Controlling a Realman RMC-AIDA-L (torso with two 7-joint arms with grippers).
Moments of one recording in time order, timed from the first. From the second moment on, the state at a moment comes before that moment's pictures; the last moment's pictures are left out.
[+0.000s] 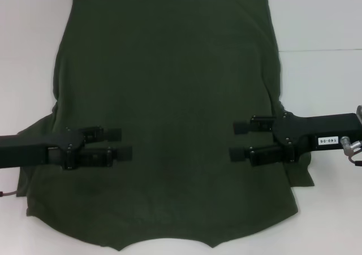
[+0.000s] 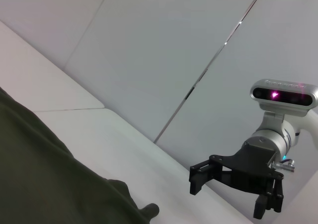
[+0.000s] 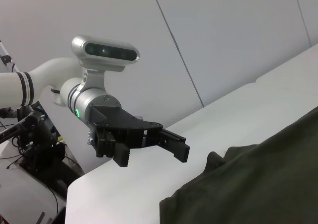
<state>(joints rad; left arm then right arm) -0.54 -1.93 0.79 0.55 1.83 1.75 -1.70 0.65 1.96 -0.84 -0.52 -1.89 -1.67 1.58</state>
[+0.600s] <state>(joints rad) -0.54 -1.93 0.79 0.55 1.83 1.75 -1.70 0.65 1.96 -0.84 -0.52 -1.89 -1.68 1.58</state>
